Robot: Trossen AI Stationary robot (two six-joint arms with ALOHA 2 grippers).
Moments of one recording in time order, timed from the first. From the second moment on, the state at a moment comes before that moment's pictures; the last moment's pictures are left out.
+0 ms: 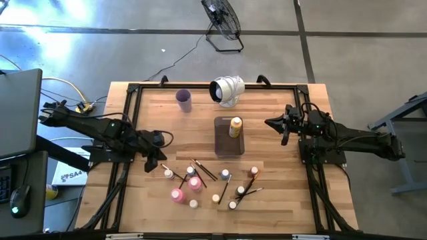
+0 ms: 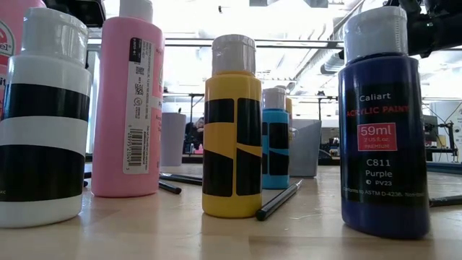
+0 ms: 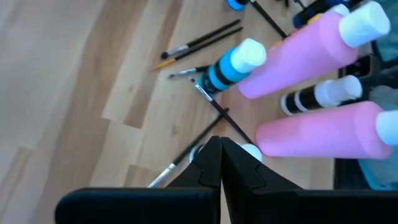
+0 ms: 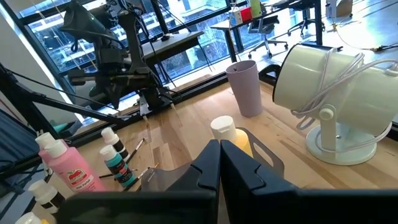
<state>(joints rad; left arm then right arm) -0.26 0.79 0.68 -0.69 0.02 -0.63 -0.24 0.40 0.28 0.01 0.00 0.34</state>
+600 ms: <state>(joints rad) -0.26 0.79 0.68 -0.69 0.04 -0.58 -0.24 0.40 0.28 0.01 0.00 0.34</state>
